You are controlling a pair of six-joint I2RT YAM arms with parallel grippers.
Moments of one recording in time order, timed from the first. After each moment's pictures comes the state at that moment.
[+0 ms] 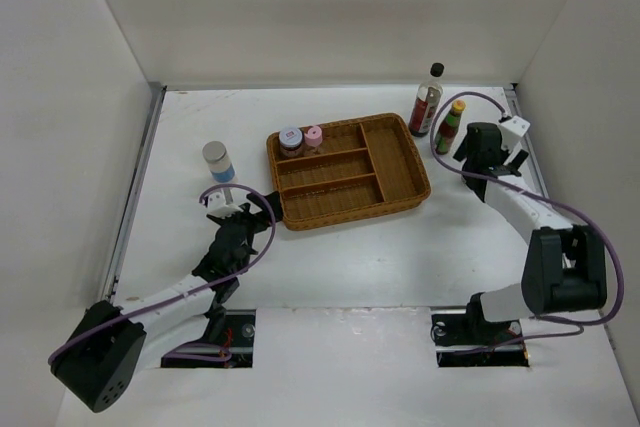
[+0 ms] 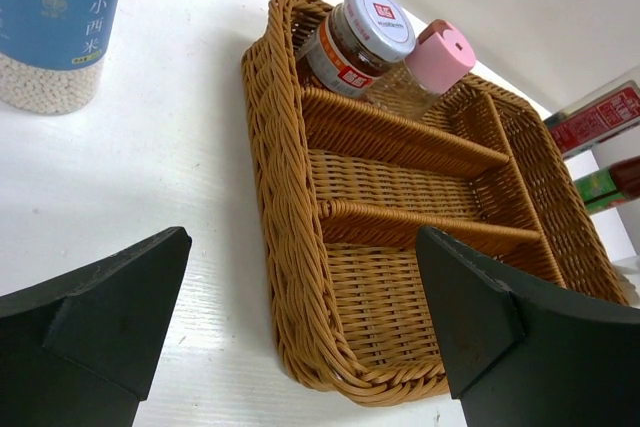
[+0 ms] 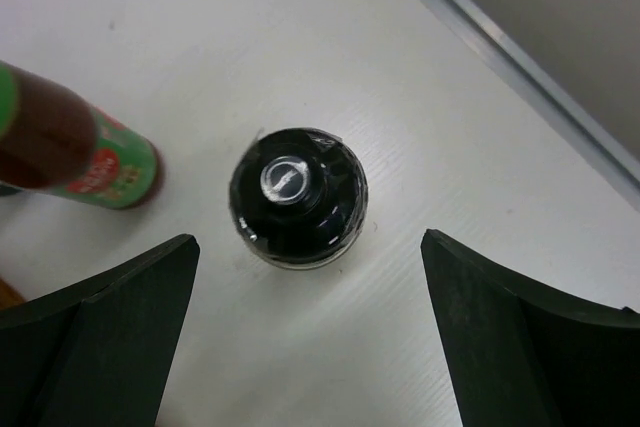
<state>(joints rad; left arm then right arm) -0.59 0.90 0.06 0.74 -0.54 -0.66 0.08 1.40 0.88 -0.10 0.67 0.46</state>
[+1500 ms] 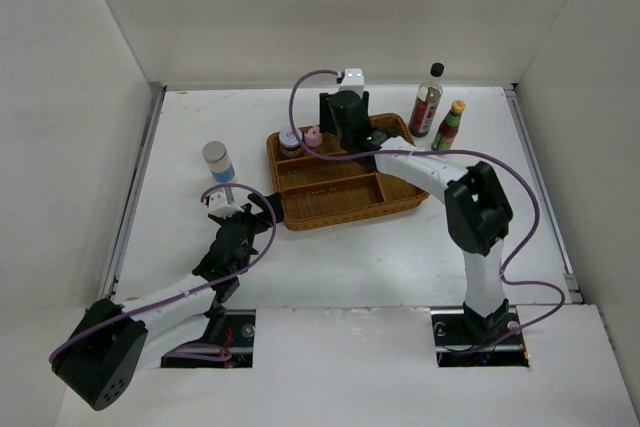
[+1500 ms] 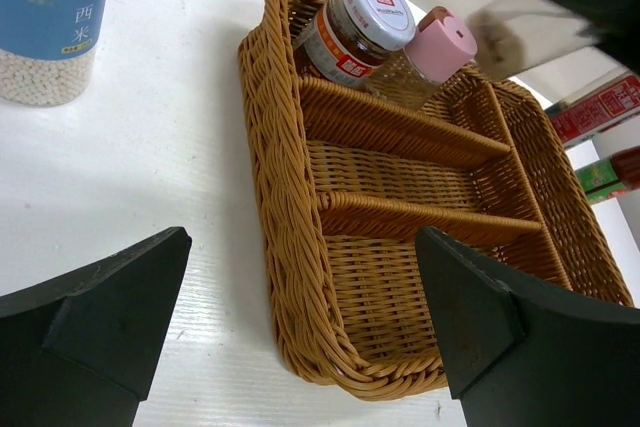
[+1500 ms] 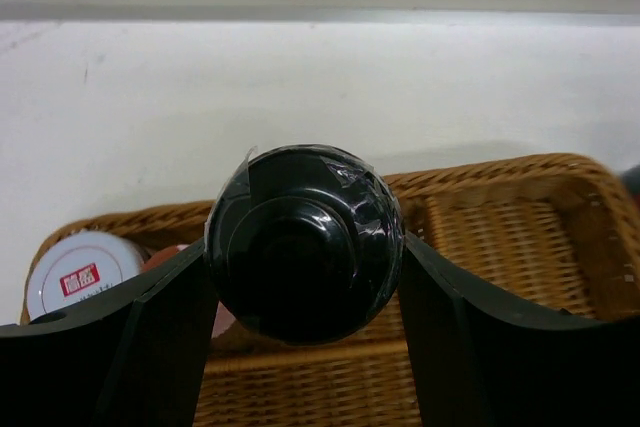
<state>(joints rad) -0.59 0.92 0.06 0.74 -0.52 -0.67 0.67 1.99 1.61 0.02 0.55 0.27</state>
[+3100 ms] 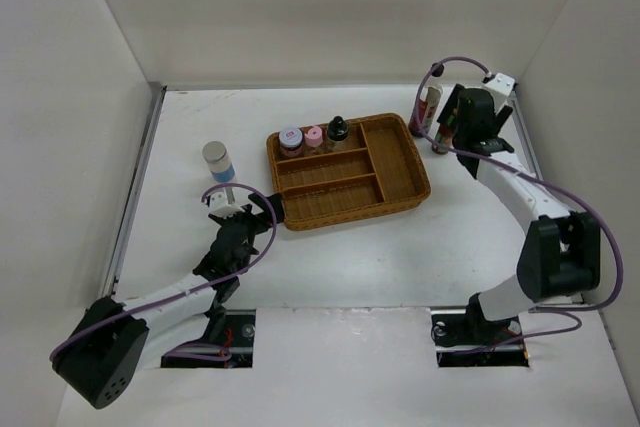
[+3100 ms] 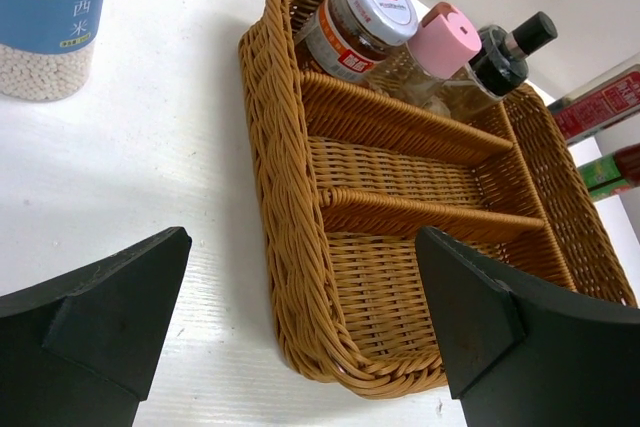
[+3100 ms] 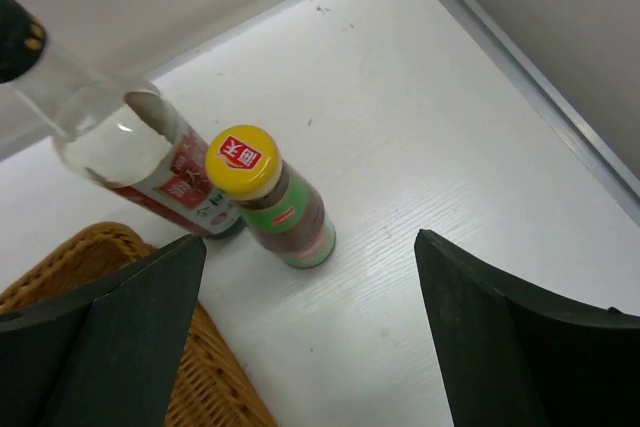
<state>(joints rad) -0.59 0.93 0.06 0.74 -0.51 -0.67 0.16 1.49 1.13 -0.03 0.57 0.36</state>
